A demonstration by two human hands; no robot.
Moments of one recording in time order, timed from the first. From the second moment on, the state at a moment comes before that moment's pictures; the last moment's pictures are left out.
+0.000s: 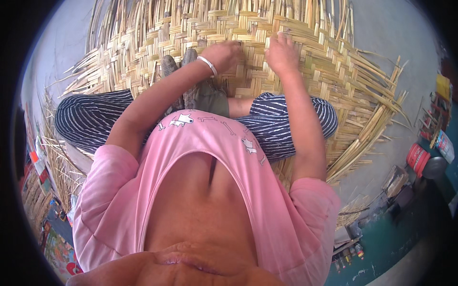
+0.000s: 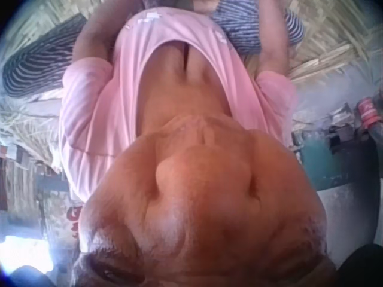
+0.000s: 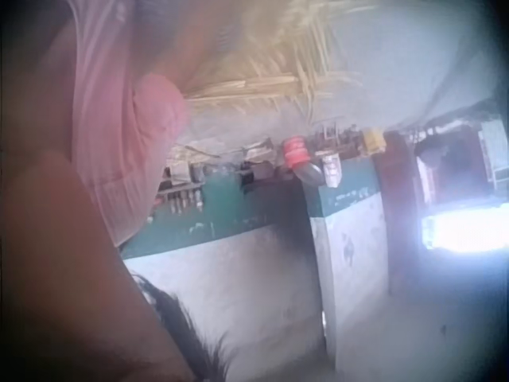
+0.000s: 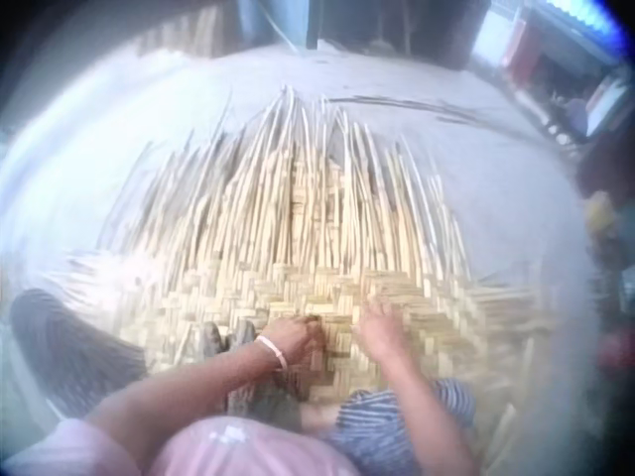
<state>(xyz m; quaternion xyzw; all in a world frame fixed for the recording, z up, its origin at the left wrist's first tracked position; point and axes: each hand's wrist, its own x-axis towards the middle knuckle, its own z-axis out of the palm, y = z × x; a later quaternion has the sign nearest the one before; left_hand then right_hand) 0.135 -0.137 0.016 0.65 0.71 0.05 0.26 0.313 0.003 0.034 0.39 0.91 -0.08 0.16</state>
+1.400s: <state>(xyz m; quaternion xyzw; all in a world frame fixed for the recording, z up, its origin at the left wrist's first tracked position) -0.005 0.014 -0.037 0.28 0.76 0.34 0.48 0.252 -0.022 -0.011 0.34 0.65 -0.68 -0.06</state>
